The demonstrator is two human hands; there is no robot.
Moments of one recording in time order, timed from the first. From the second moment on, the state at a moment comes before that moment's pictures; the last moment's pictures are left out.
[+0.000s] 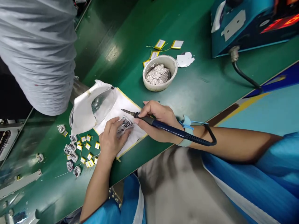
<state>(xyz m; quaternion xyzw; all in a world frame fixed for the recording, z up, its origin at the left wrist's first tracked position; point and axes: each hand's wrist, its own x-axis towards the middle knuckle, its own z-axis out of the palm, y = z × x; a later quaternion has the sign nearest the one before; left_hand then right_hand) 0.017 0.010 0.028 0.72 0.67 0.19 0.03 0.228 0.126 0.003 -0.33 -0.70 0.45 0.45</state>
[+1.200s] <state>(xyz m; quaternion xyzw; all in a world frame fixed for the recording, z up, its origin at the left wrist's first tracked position) -0.001 -0.011 0.004 0.71 0.66 0.24 -0.07 0.221 0.120 0.002 -0.27 -0.76 0.44 0.39</state>
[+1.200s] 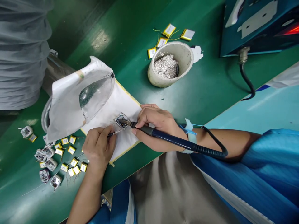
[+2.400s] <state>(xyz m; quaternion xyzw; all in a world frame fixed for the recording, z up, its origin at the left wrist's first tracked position) -0.055 -0.076 0.070 0.37 0.88 0.16 0.25 0.228 0.120 0.006 -0.29 -0.72 0.46 0.44</state>
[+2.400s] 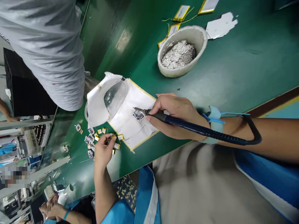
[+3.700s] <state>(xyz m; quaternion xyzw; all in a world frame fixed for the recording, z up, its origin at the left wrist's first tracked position) 0.011 0.003 -0.007 0.59 0.68 0.44 0.07 0.227 0.124 0.006 -0.27 -0.73 0.47 0.41</state>
